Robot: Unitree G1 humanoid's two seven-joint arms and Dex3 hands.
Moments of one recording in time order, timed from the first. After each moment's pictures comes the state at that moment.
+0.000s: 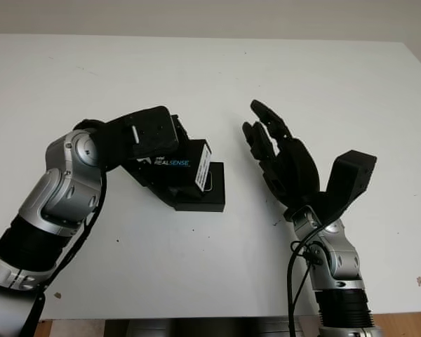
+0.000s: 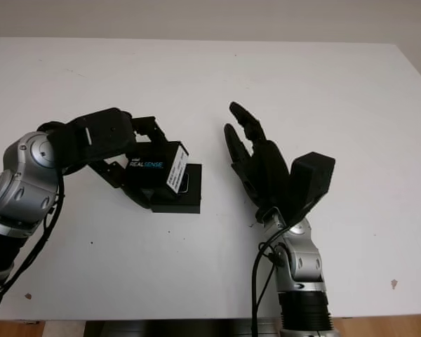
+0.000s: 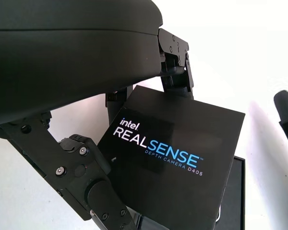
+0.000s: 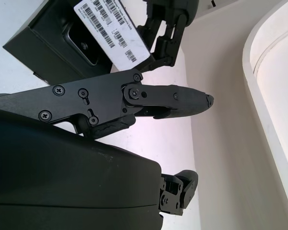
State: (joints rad) left arm -0.70 0.60 -0.32 -0.14 0.41 0.69 -0.70; right arm -0.31 -0.03 -0.06 0.02 0.28 0.21 0.20
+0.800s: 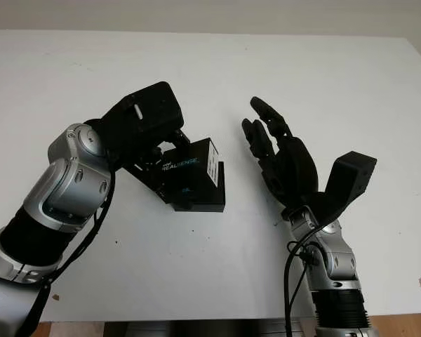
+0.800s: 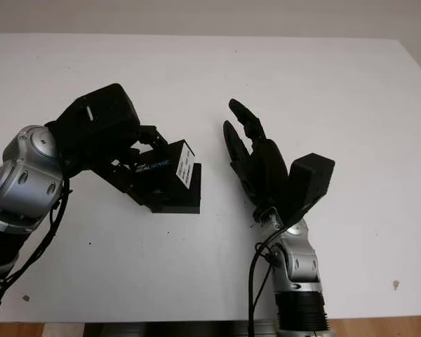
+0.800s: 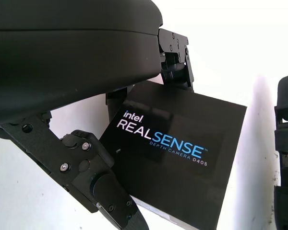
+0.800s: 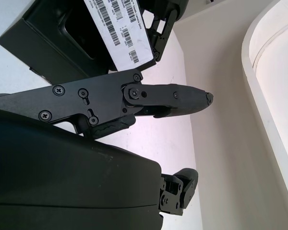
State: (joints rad) left arm -0.80 0.60 -0.36 -0.25 0.26 1.15 -0.82; right arm -0.31 -0.01 -0.06 0.03 0.26 0.19 0.18
